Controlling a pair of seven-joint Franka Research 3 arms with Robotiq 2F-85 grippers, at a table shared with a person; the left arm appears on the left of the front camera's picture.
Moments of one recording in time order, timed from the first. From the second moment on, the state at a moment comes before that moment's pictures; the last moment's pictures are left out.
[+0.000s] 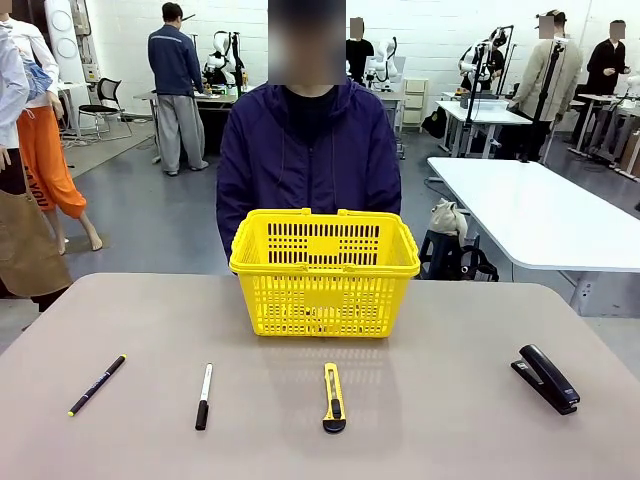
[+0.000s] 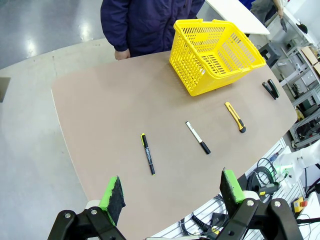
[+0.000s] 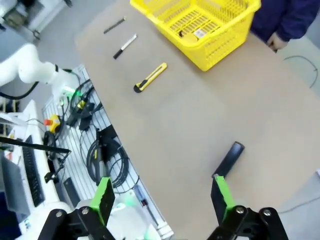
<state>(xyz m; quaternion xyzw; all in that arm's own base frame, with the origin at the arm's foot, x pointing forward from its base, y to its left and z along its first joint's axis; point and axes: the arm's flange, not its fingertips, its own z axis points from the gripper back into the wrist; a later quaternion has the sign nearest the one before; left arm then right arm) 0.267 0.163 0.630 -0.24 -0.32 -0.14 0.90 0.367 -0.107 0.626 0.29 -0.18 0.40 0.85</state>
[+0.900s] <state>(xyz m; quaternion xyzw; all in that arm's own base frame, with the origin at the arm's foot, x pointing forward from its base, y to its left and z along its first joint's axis) 0.267 0.163 0.631 -0.24 -0.32 -0.14 0.90 0.339 -0.154 0.568 0.31 -0.28 0.37 0.83</state>
